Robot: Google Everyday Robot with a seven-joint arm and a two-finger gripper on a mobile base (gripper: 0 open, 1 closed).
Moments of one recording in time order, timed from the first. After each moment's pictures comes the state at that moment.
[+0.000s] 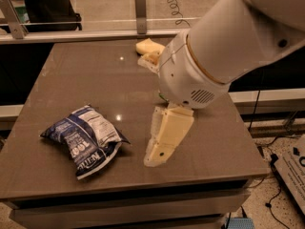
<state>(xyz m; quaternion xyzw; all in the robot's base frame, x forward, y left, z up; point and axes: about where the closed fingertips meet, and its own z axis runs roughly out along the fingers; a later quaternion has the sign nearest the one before) 0.382 0.013 0.961 -0.72 0.61 0.12 0.29</state>
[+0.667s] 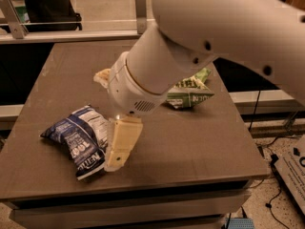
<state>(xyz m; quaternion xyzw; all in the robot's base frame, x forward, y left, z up) 0.392 0.093 0.919 -0.77 0.56 0.17 0.28</state>
